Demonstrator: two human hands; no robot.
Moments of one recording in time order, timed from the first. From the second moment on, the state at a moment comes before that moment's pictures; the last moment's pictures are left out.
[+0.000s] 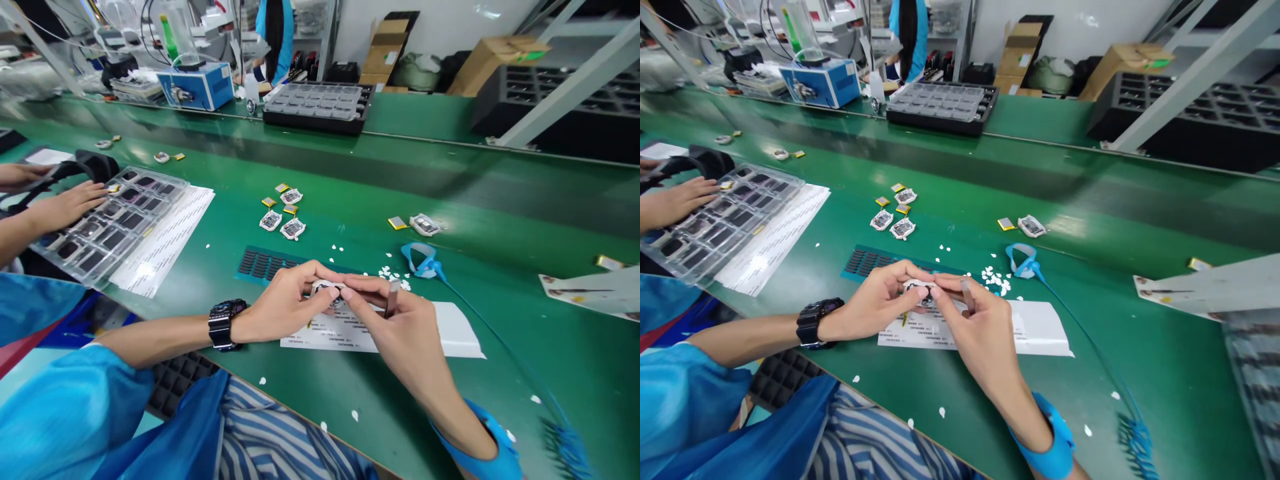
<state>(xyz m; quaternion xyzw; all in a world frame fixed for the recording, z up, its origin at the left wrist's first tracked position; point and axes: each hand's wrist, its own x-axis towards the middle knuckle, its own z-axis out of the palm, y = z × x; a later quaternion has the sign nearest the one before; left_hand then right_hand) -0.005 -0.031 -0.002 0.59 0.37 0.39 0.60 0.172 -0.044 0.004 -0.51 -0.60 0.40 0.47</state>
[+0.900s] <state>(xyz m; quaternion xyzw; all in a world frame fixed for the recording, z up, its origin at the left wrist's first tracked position) -0.007 -0.027 0.014 0.57 0.40 0.39 0.59 0.170 -0.050 0.001 -0.41 -0.79 0.02 0.45</state>
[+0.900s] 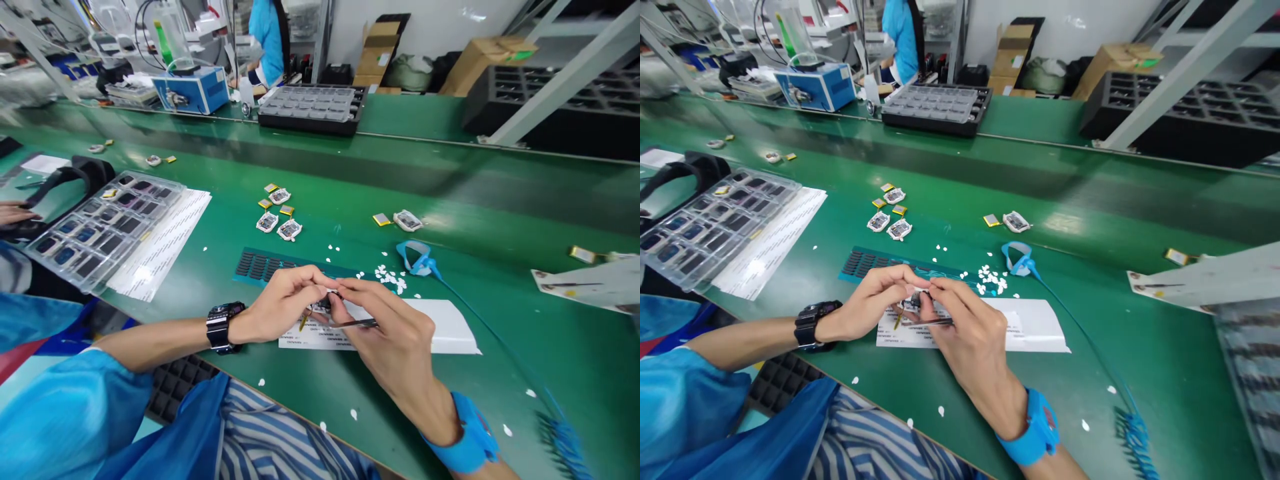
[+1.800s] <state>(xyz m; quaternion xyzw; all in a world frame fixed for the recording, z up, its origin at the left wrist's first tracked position) -0.103 0.192 0.016 0.60 0.74 0.26 0.15 0.203 -0.022 -0.007 -0.46 -0.80 0.02 0.39</state>
